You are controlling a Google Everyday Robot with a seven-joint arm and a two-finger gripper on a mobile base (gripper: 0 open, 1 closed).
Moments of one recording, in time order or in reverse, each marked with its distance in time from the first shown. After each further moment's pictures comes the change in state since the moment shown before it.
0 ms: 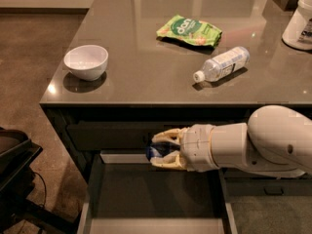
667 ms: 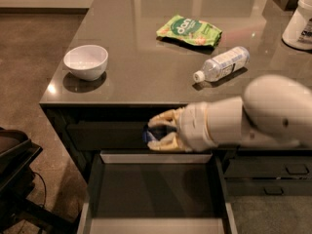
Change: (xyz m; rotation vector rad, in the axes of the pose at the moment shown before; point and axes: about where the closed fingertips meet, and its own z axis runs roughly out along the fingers) arm -0.018 -0.029 -0.005 -0.027 0.015 -0.075
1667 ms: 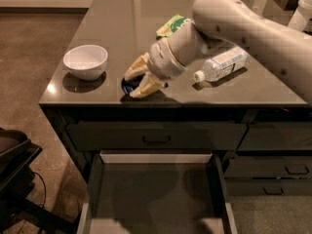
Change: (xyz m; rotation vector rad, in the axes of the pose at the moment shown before) arm -0.024 -0.139 0.049 -0.239 -0.016 -0.235
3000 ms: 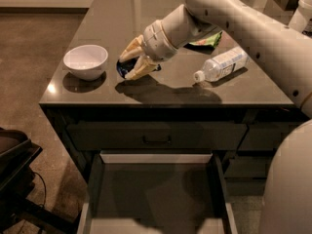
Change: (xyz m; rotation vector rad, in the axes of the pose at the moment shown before) arm 0.009 -0.069 0.006 0.042 -0.036 -0.075
